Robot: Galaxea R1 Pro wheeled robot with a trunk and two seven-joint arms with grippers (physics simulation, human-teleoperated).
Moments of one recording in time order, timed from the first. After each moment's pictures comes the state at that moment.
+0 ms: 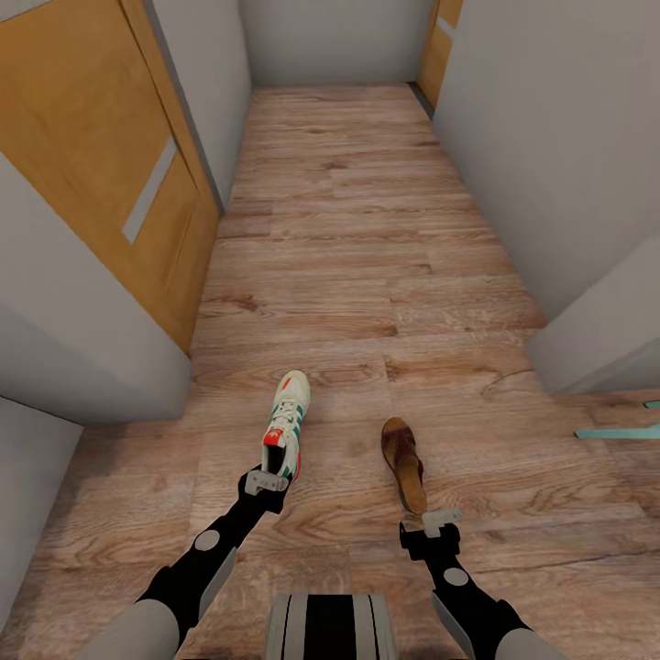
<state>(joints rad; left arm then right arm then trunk) -0.59 -0.04 -0.13 -0.49 0.04 -0.34 -0.25 -0.56 0.01 0.32 -0.35 -0.12 -0.19 -0.20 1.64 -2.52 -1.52</state>
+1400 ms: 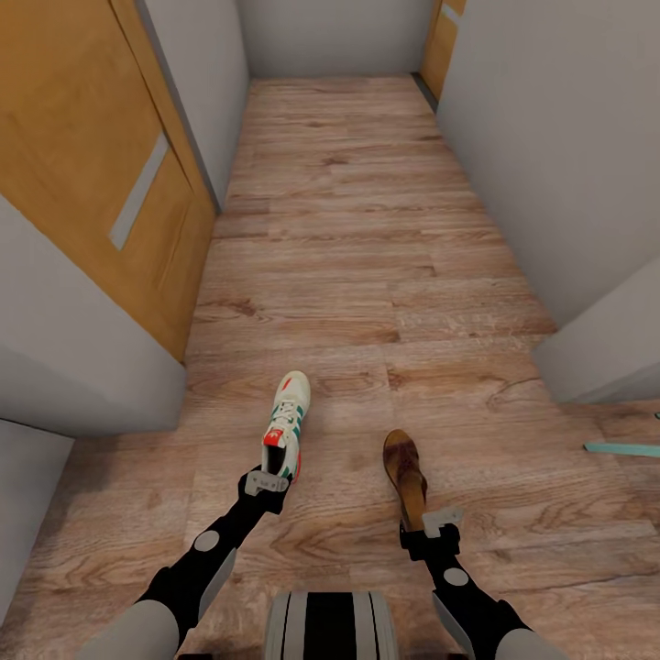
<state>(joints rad) -0.59 -0.04 -0.13 -0.49 0.04 -0.34 -0.26 -0.56 0.01 0.33 -0.35 -0.12 -0.19 -0.20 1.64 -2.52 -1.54</state>
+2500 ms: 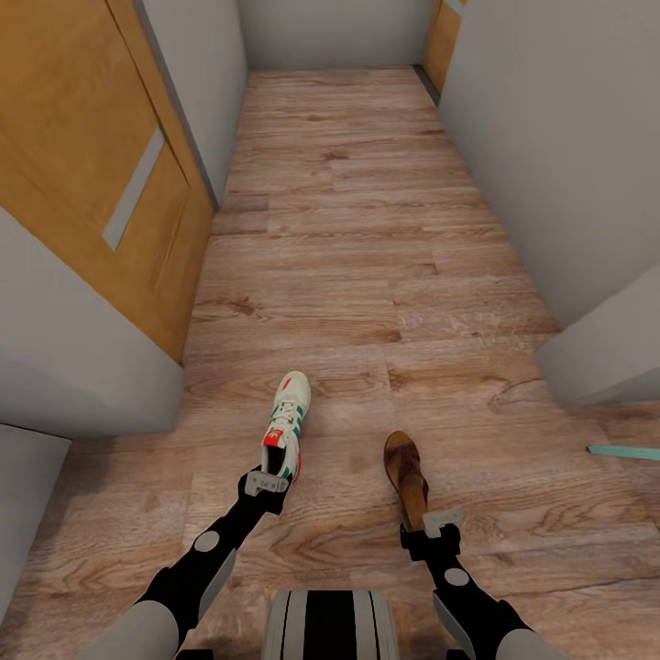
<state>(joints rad) -0.59 -0.04 -0.13 -0.49 0.04 -0.35 -0.26 -0.56 0.00 0.32 -0.35 -0.12 -0.19 -0.20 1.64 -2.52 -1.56</state>
